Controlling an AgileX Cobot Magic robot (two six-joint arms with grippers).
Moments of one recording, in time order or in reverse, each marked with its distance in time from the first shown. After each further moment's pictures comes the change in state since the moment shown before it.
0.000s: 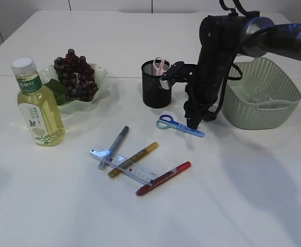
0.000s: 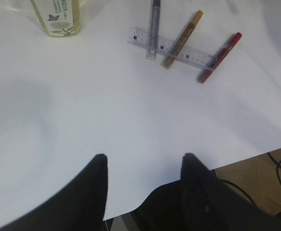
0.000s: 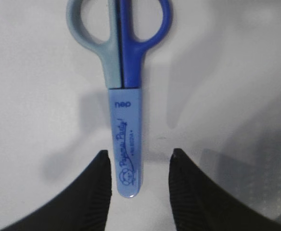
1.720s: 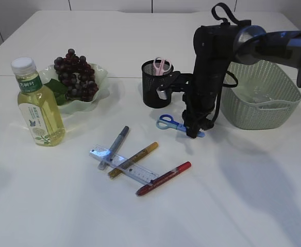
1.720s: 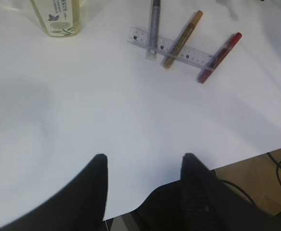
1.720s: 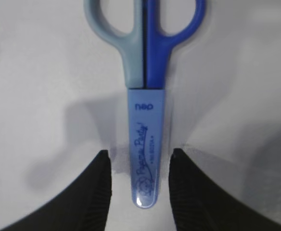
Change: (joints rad) left arm 0.000 0.000 0.000 0.000 0.000 0.000; right arm 0.021 0.022 0.019 -0.021 0.002 -0.011
